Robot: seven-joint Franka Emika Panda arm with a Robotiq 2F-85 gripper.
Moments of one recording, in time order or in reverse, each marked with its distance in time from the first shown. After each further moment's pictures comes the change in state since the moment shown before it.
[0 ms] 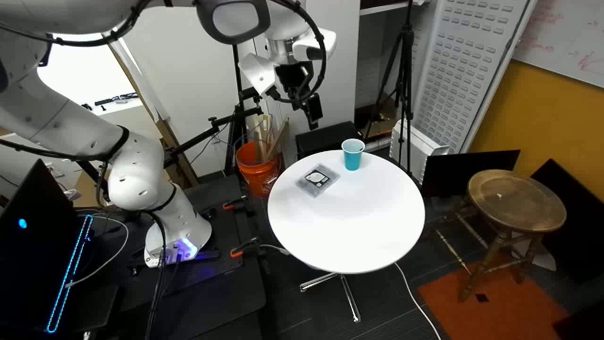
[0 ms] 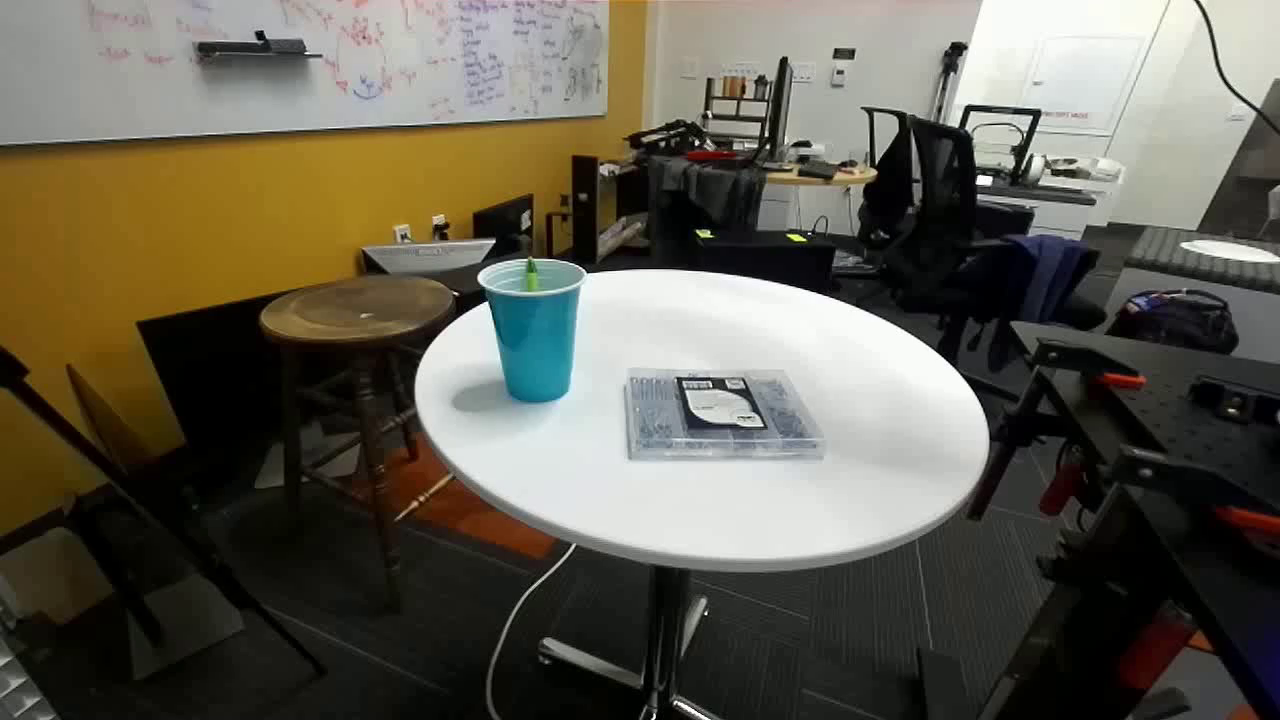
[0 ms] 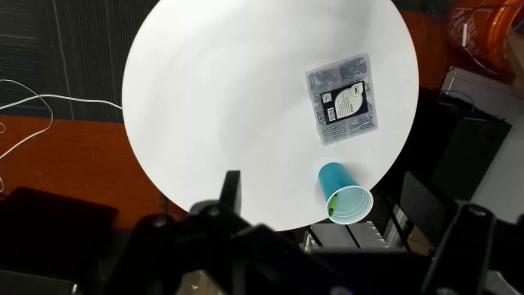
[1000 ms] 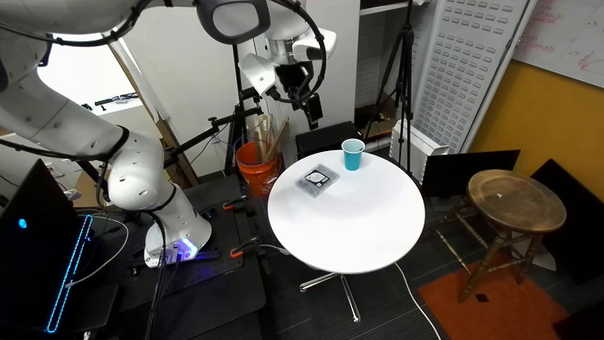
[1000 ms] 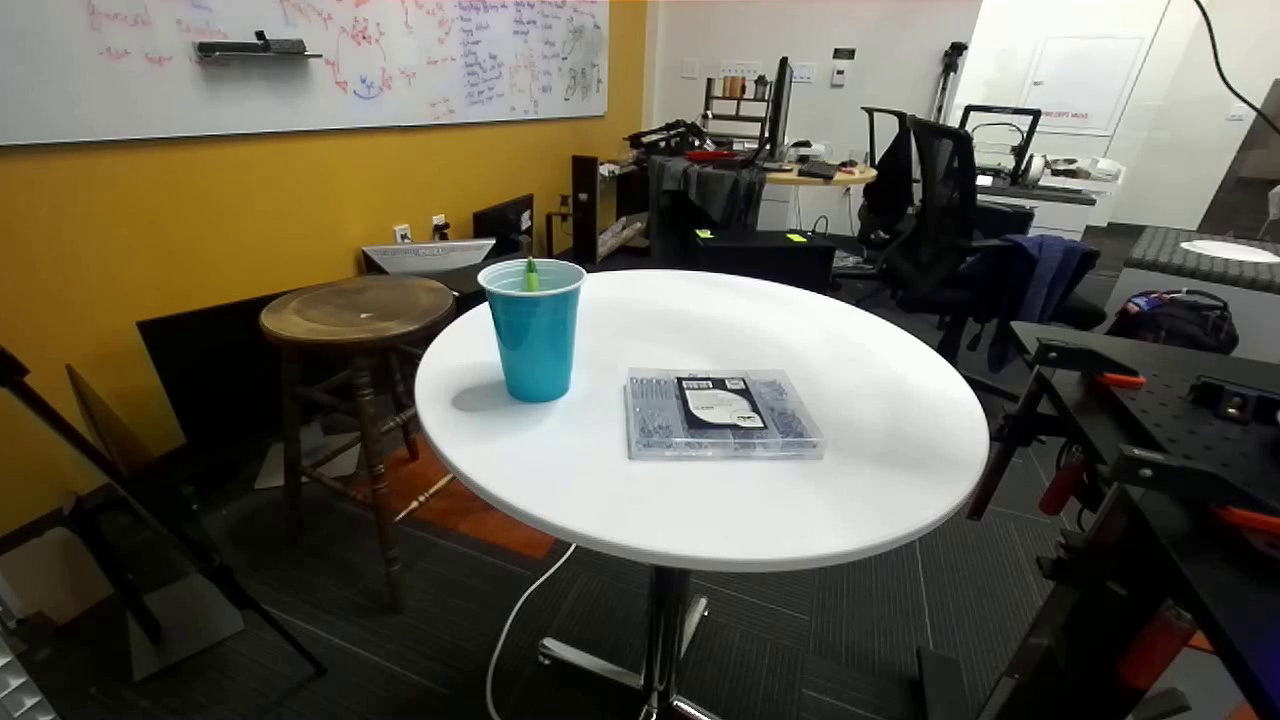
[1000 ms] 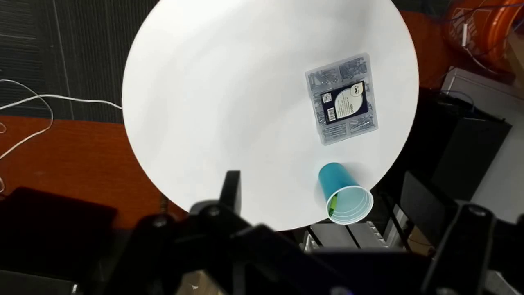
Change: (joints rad) arm 0.000 0.000 0.000 0.000 0.000 0.000 0.000
